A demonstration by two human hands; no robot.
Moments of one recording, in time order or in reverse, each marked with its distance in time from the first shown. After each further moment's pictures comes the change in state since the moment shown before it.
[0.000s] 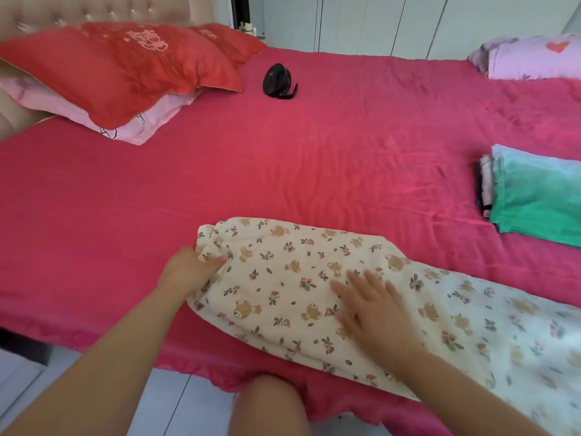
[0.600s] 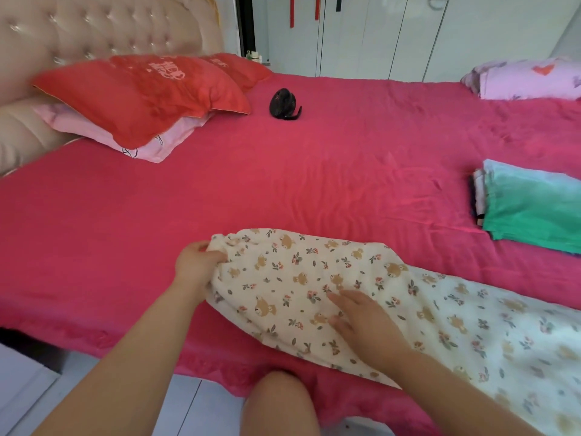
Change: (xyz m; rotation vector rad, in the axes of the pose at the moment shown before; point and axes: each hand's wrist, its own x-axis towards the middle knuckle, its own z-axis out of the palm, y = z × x) left_hand -0.032 0.008 -0.026 -0.774 0.025 -0.058; right_hand -0.012 -0.033 -0.009 0.135 -0.058 -0.007
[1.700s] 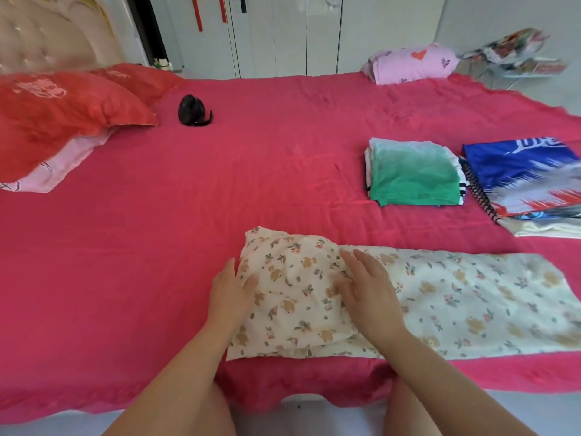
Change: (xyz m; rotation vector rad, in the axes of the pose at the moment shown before) left_hand -0.116 -0.033 0.162 0.638 -0.283 0.410; right_hand -0.085 0.113 -0.035 0.161 0.628 0.243
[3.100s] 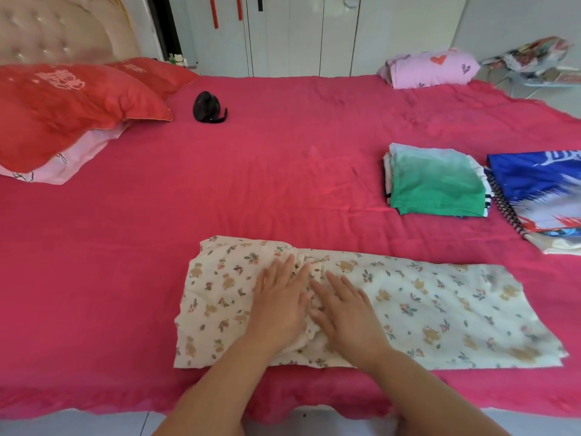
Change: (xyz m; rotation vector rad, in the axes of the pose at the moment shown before) left_hand -0.004 0.006 0.024 0.506 -0.143 0.462; right_hand 0.002 -0.030 0.043 -0.203 -0.423 -0.113
